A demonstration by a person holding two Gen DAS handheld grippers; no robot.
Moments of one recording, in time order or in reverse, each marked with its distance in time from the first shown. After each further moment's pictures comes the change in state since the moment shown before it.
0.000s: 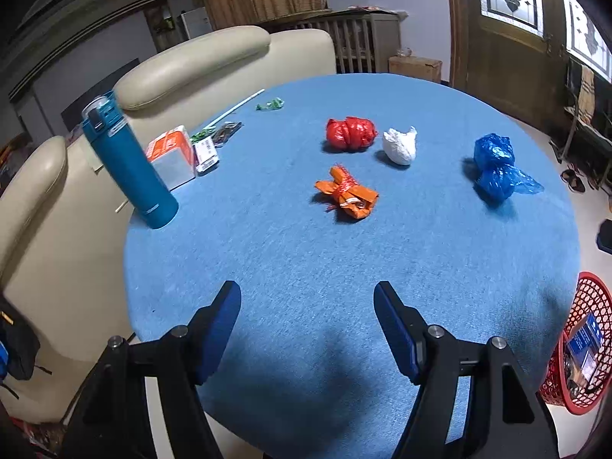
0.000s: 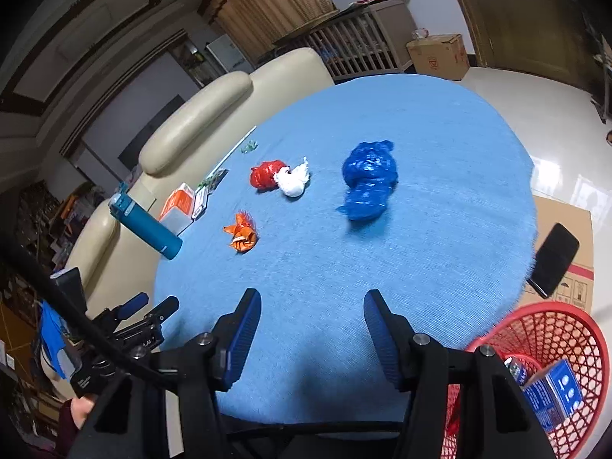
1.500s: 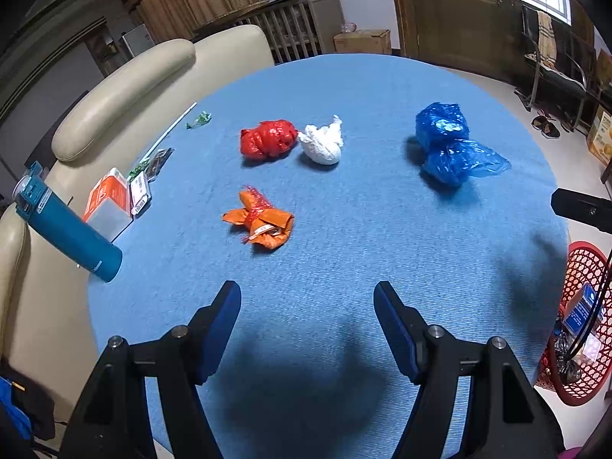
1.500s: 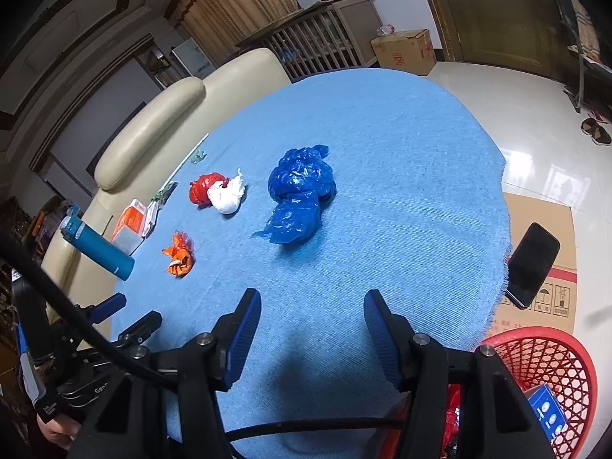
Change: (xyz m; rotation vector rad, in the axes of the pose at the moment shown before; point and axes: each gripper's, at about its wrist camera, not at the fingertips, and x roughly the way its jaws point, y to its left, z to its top) left arm 0.029 -0.075 0.033 0.195 0.049 -0.060; right arm 0.031 -0.058 0.020 0.069 -0.005 -0.109
